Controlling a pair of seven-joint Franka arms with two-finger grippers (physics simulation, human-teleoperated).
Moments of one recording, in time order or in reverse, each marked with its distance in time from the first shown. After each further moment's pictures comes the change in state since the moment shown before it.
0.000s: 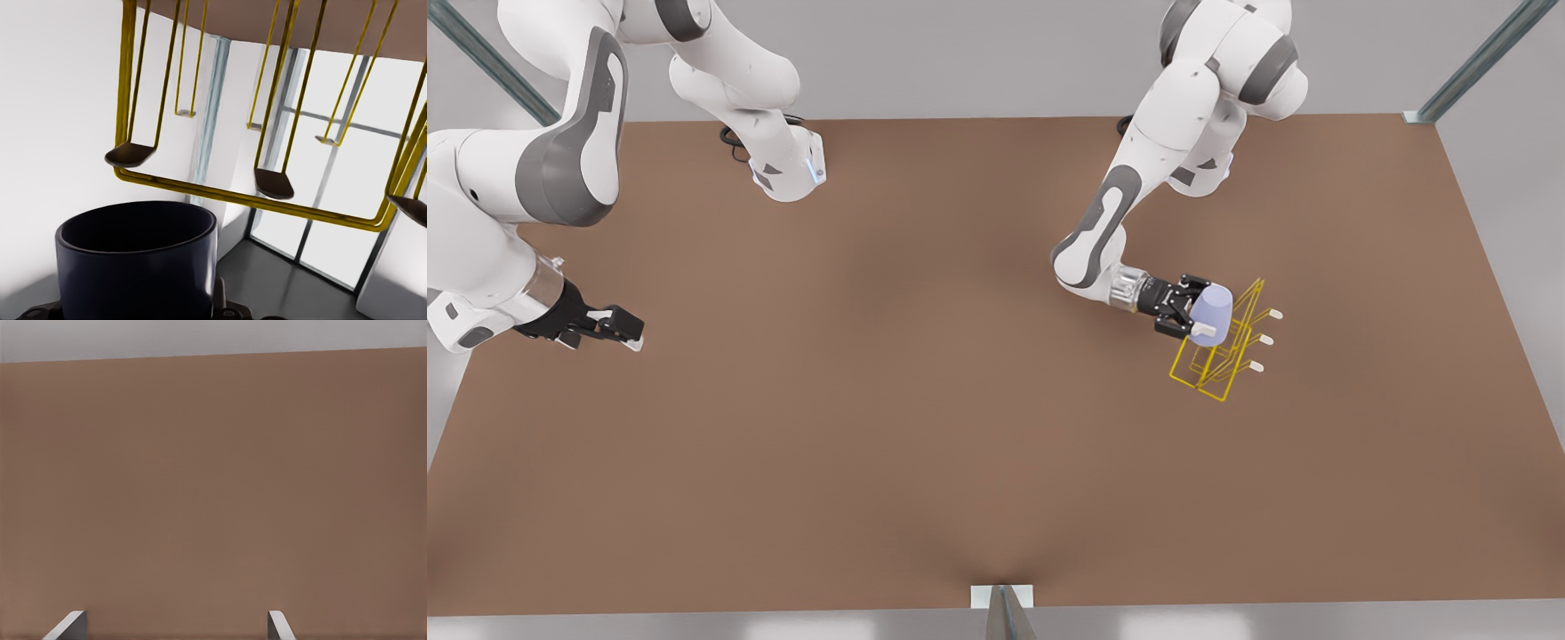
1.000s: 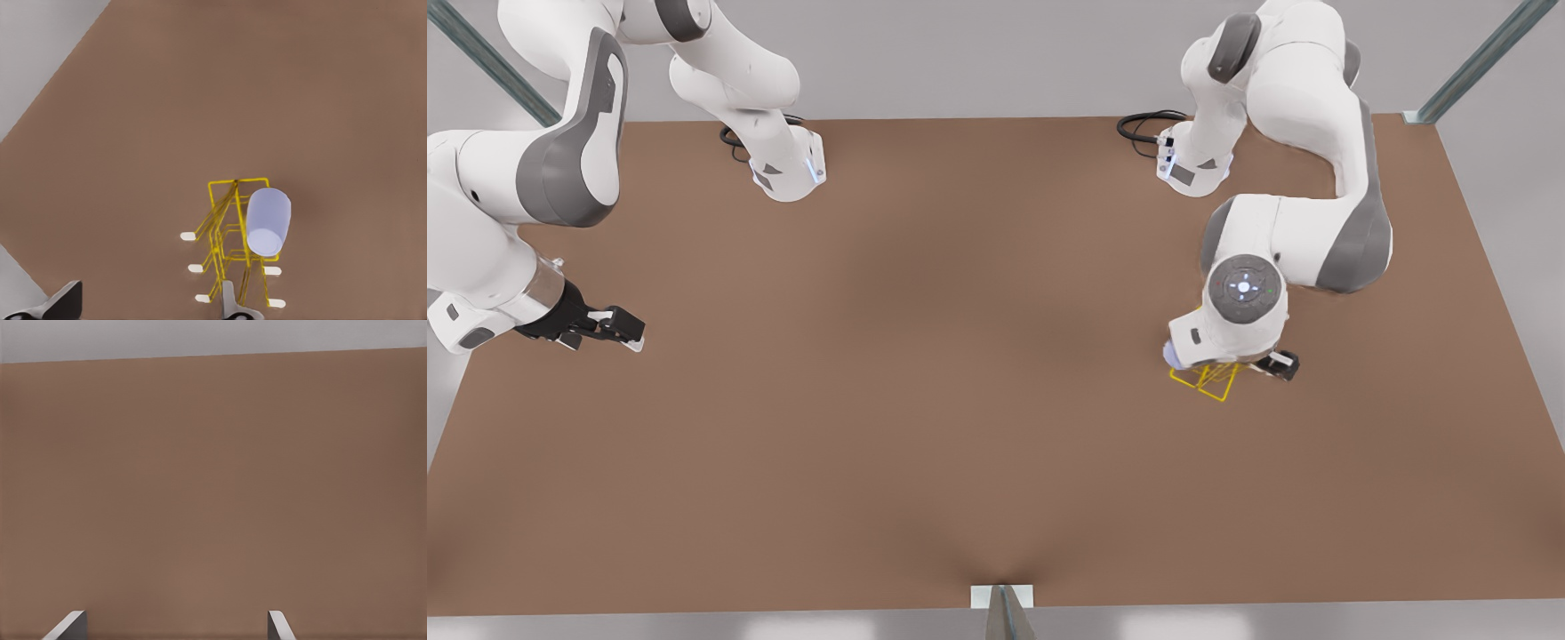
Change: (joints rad) left arm 0.399 -0.102 0.009 1.085 -1.208 0.208 0.050; right arm 0.000 0.002 0.001 0.000 0.001 0.002 0.000
